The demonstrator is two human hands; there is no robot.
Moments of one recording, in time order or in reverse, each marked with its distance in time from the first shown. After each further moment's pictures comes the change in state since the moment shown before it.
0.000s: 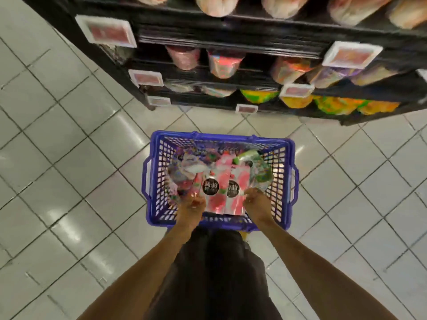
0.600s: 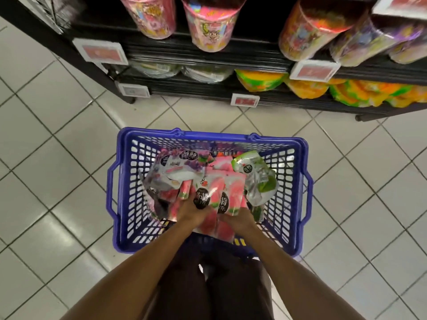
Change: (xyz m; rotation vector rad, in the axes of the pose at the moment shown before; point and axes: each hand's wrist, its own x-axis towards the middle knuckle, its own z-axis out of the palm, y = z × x) left_hand 0.148 -0.046 0.065 0.424 0.000 -0.026; right_hand 0.108 0.056 0.086 0.198 -0.149 0.205
